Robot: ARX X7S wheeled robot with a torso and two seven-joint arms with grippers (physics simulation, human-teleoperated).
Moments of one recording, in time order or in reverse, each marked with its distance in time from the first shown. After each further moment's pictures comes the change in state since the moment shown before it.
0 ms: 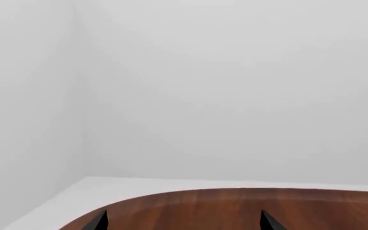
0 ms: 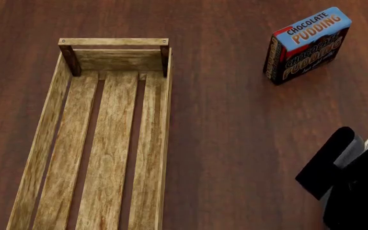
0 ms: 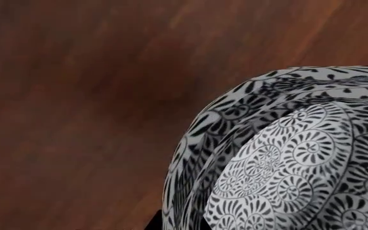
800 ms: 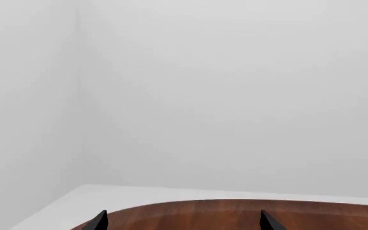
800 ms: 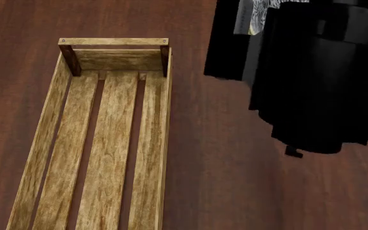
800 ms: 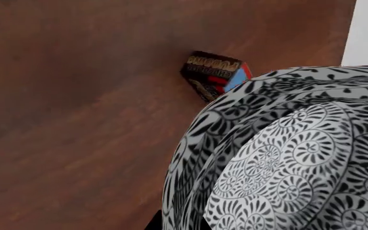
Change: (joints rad) left arm -0.038 -0.021 -0.013 0.034 -0.016 0.004 -0.009; right arm 0.416 -0.360 -0.170 0.001 -0.705 -0.192 -0.873
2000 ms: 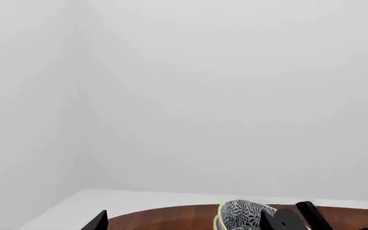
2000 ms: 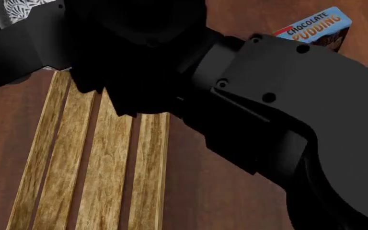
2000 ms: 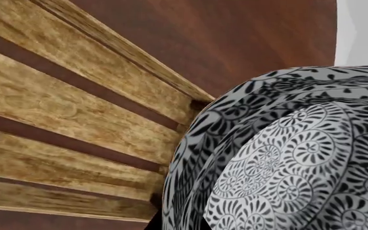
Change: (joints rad) left arm -0.422 -0.011 0.459 0.009 0.012 0.097 -0.053; right arm -0.334 -0.391 0.537 0.523 -0.841 -0.700 -0.682
